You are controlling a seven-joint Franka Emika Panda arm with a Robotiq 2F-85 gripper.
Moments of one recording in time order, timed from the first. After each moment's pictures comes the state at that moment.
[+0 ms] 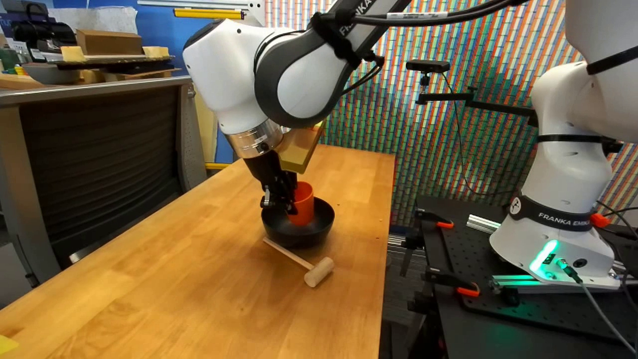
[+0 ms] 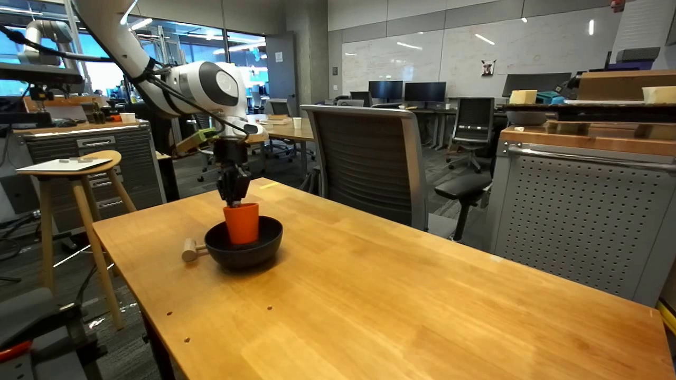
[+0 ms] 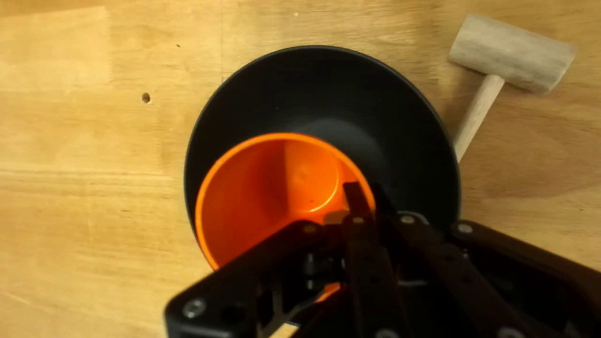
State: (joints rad) arm 0.29 0.45 0.03 -1.94 -0.29 2.04 0.53
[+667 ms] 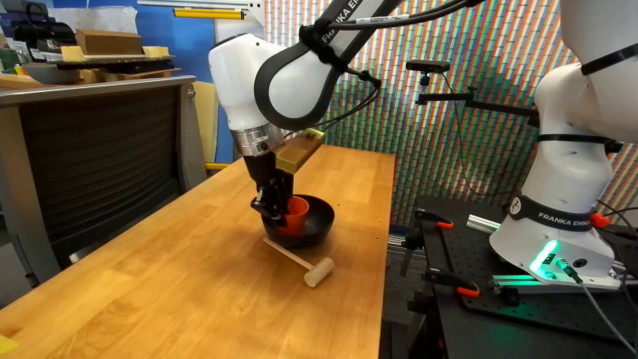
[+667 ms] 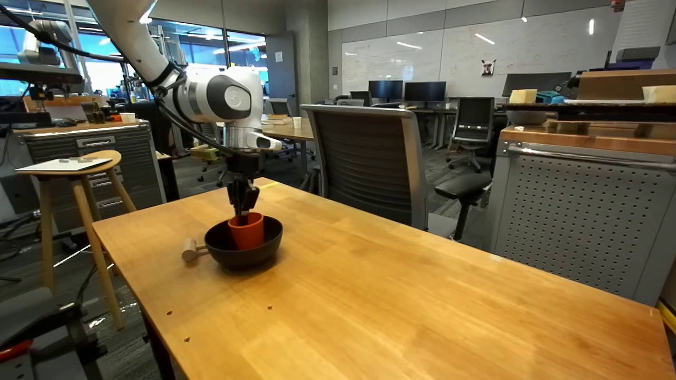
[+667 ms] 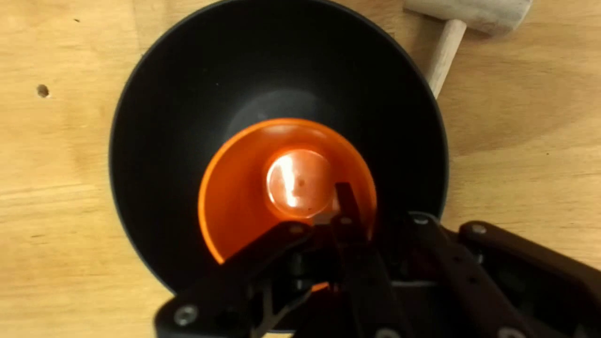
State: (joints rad) arm 0.21 0.47 0.04 -1.98 -0.10 2.23 0.43
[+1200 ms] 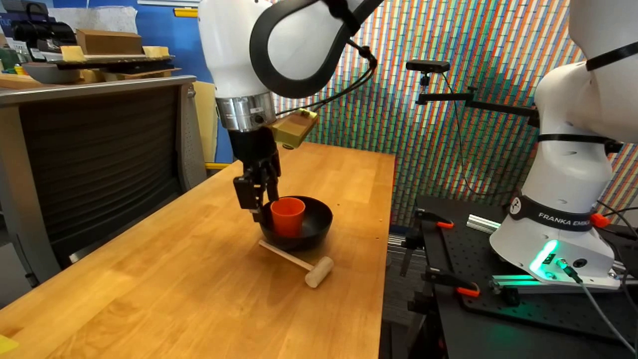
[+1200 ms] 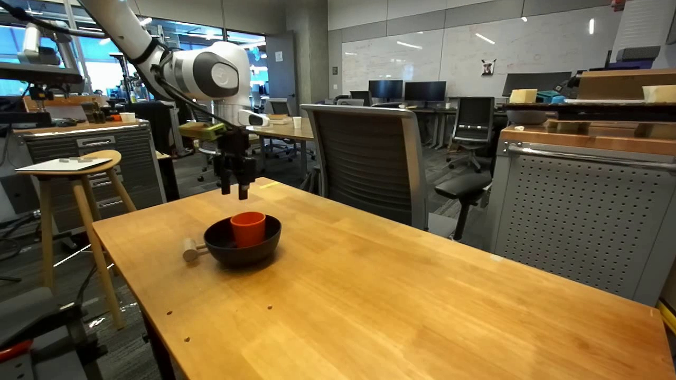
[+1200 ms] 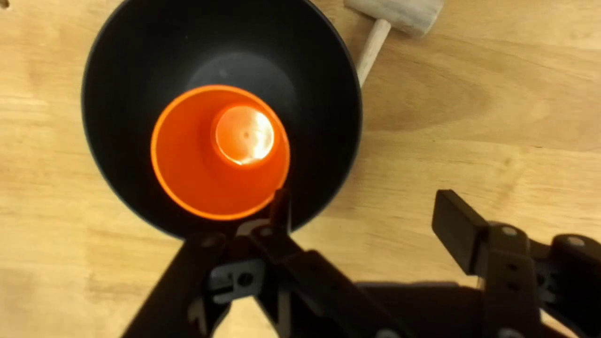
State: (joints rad) arm 0.21 0.38 0.10 -1.98 -0.07 2.24 0.27
